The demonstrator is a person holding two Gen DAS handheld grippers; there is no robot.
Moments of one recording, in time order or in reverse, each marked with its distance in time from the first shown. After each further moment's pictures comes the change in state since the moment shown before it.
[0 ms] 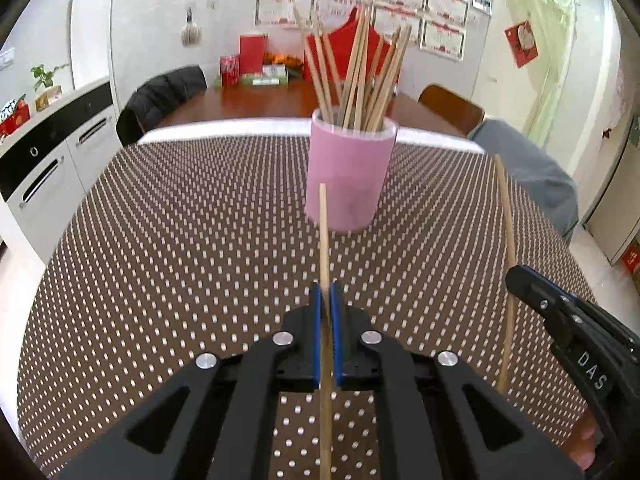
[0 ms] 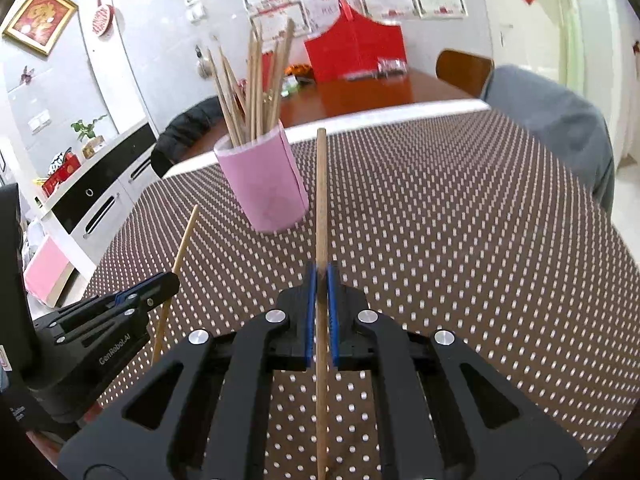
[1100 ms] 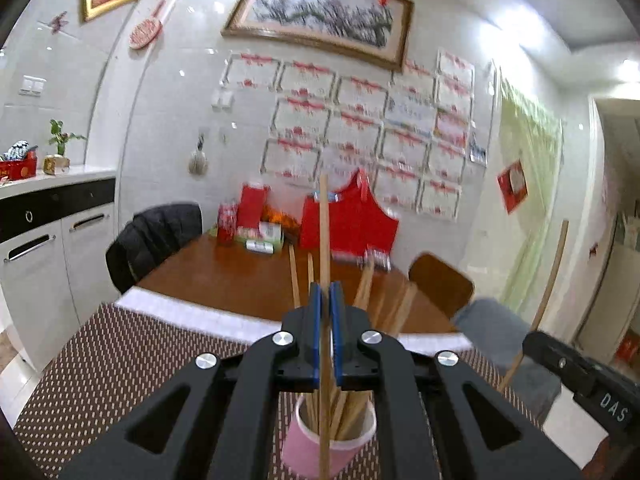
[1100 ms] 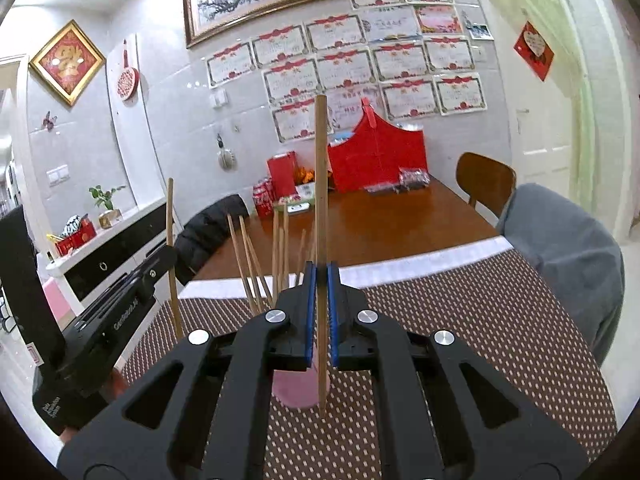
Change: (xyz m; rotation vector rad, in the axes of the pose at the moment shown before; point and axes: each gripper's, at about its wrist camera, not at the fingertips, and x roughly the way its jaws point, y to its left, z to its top) left arm -0.030 0.007 0.155 -0.121 -0.562 -0.045; right arm -0.015 0.012 0.148 -0.045 -0.297 0.070
